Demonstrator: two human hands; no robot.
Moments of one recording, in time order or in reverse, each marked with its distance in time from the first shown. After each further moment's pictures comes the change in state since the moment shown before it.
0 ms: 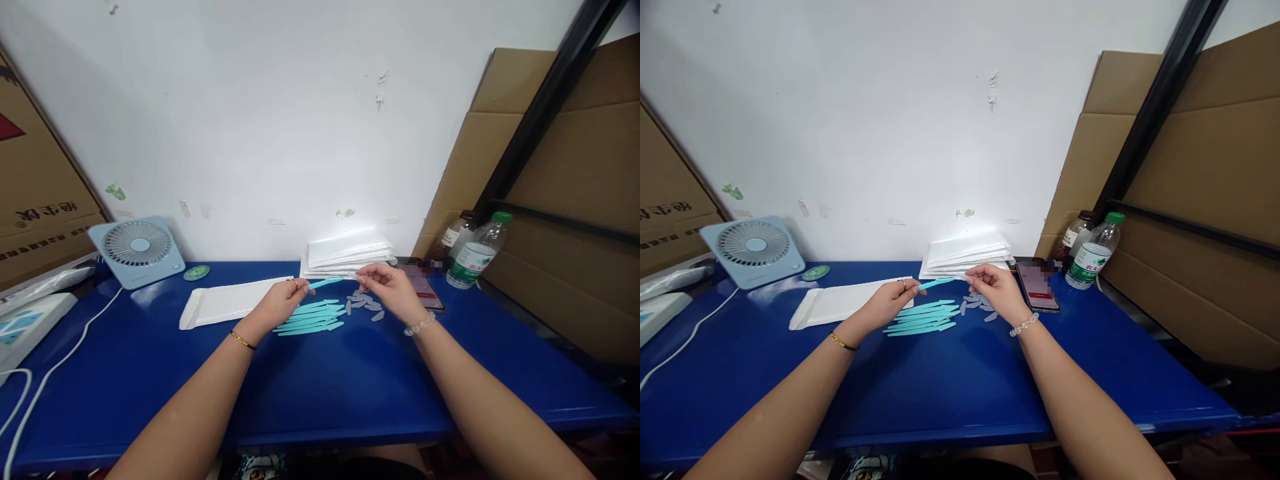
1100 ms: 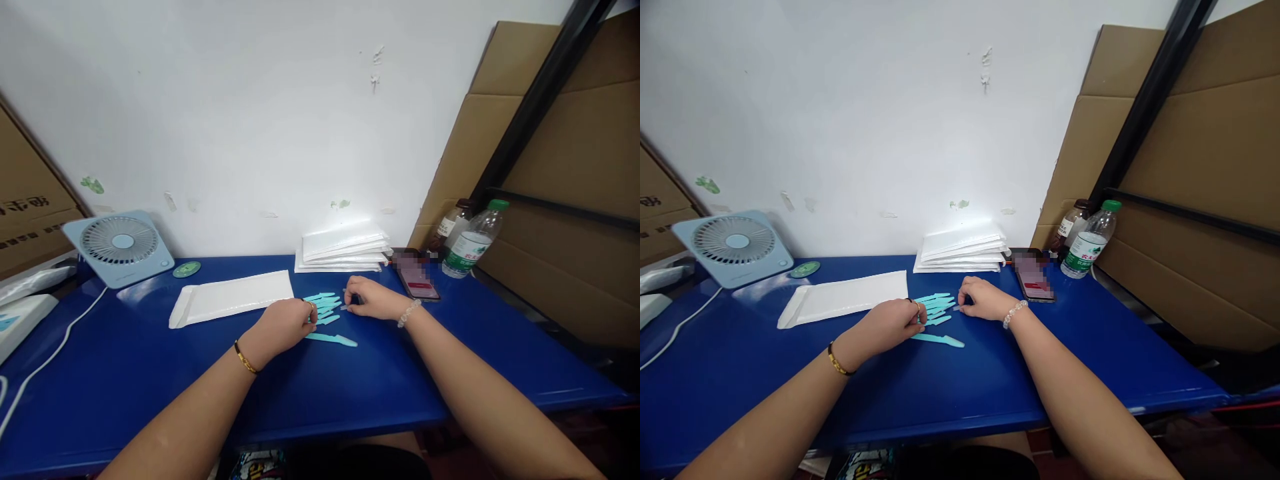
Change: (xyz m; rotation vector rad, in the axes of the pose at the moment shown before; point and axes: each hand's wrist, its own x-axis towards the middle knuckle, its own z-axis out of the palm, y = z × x) left_hand -0.019 0.024 0.021 0.477 -0.290 0.061; right_hand 0.003 0.036 -0.004 -0.705 -0.610 -0.123
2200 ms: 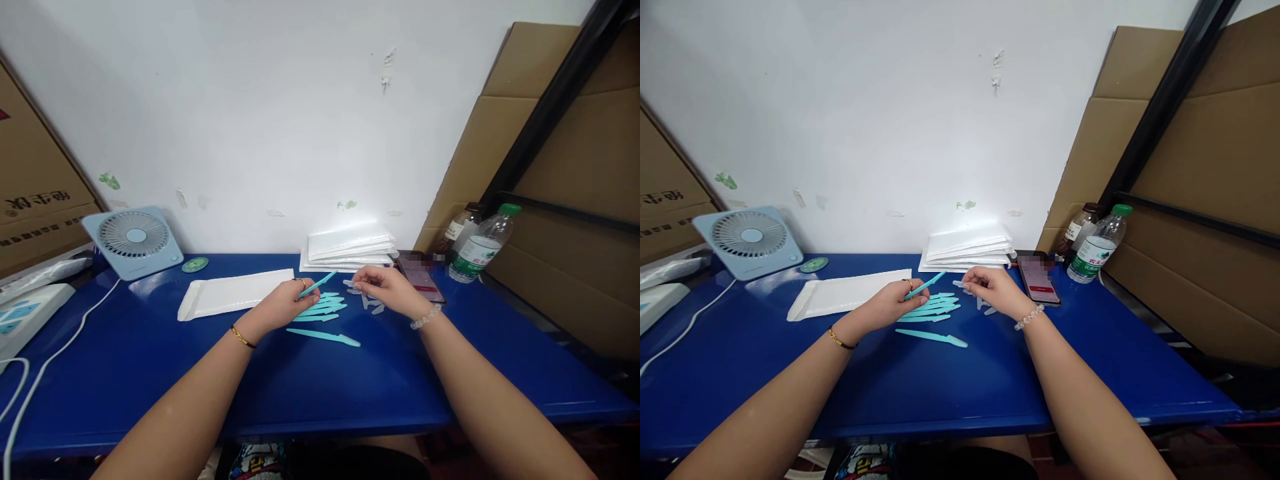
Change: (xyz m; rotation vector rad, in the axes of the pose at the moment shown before) left_hand 0.007 -0.020 -0.011 -0.442 0.125 -0.009; right_hand -0.011 -0.020 -0.022 0.418 0.260 0.084
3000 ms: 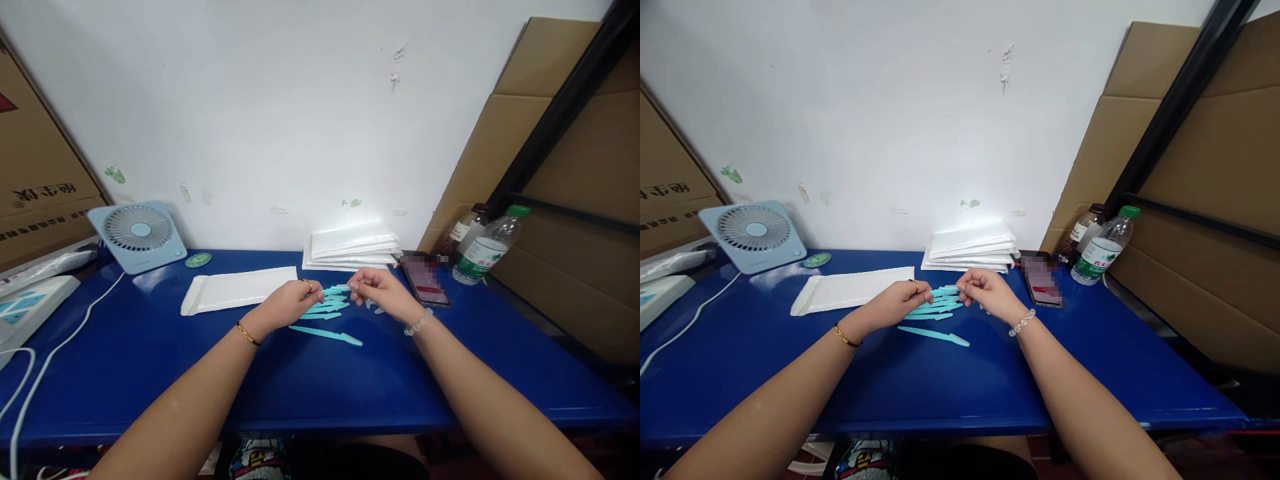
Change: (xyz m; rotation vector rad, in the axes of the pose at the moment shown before) left_hand 0.000 0.004 0.002 -0.015 -0.023 0.100; right_hand 0.004 -0.004 0.022 0.413 -0.025 0.124
